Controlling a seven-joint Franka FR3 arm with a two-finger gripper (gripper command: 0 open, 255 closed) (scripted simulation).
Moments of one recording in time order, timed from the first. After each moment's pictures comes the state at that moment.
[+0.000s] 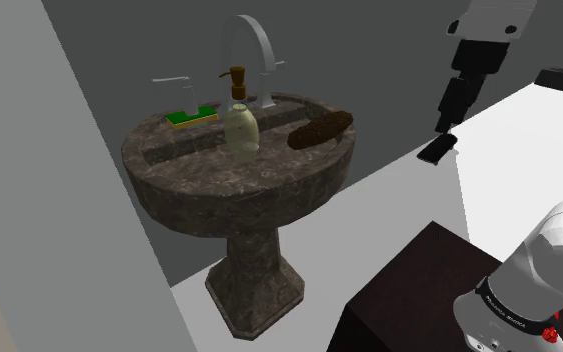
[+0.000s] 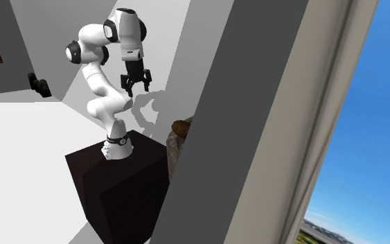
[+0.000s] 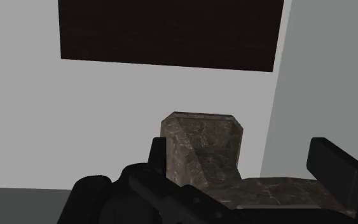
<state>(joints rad) -0.02 -0.82 0.01 -2.33 0.08 1.45 -0.07</state>
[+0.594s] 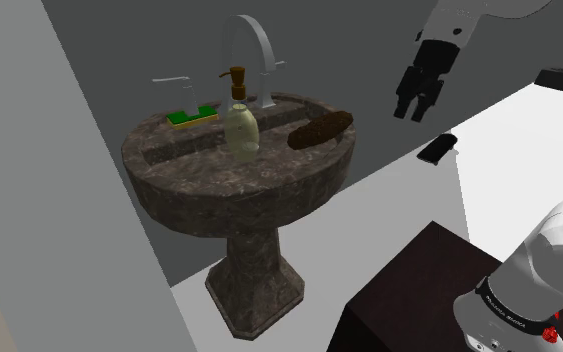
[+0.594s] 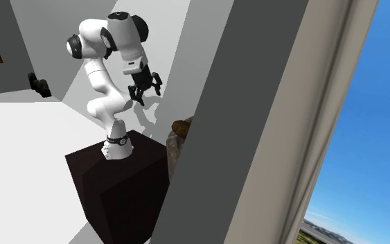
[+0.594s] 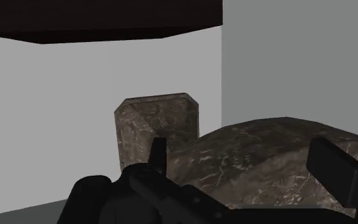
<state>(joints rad) -0.03 -0.56 -0.11 -2.23 0.26 1.58 -0.07</state>
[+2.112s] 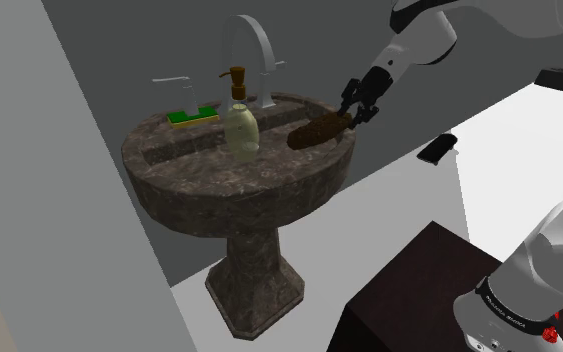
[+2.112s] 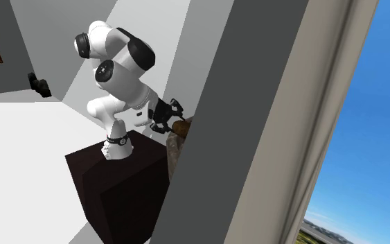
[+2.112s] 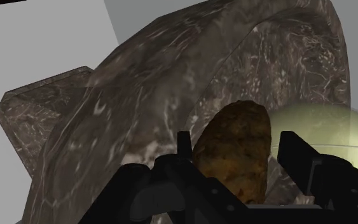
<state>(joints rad) -0.02 -0.01 -0.29 -1.99 0.78 1.70 -0.23</state>
